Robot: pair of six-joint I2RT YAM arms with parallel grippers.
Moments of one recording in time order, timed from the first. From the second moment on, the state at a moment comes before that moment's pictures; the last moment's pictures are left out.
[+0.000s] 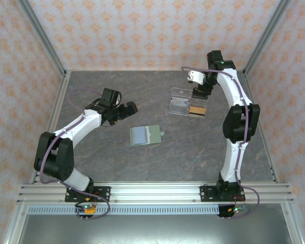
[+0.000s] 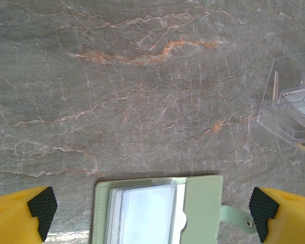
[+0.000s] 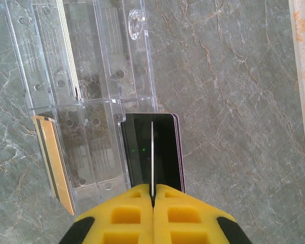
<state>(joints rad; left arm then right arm) -0.26 1.54 1.05 -0.46 0.19 -0.72 0.09 2.10 2.04 -1.12 -0.16 -1.20</state>
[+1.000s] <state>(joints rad) -0.26 1.57 1.05 -0.46 0.24 -0.72 0.09 2.12 2.02 -1.02 -0.16 -1.19</state>
